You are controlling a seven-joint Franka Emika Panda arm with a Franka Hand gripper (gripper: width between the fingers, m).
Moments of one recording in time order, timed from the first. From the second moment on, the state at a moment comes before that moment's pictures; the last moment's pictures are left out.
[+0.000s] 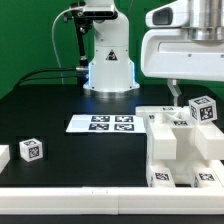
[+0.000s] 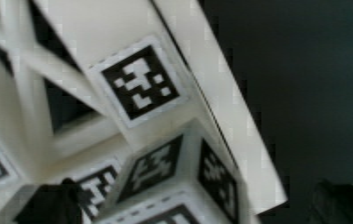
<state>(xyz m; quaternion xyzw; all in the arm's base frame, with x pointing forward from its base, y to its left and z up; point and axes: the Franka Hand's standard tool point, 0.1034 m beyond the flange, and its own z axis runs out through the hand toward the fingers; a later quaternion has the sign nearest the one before) 0.596 0.120 0.123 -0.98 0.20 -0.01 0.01</state>
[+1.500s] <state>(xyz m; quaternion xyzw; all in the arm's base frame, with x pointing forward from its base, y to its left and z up) 0.599 0.124 0.119 -0.86 0.51 -0.02 0.03</state>
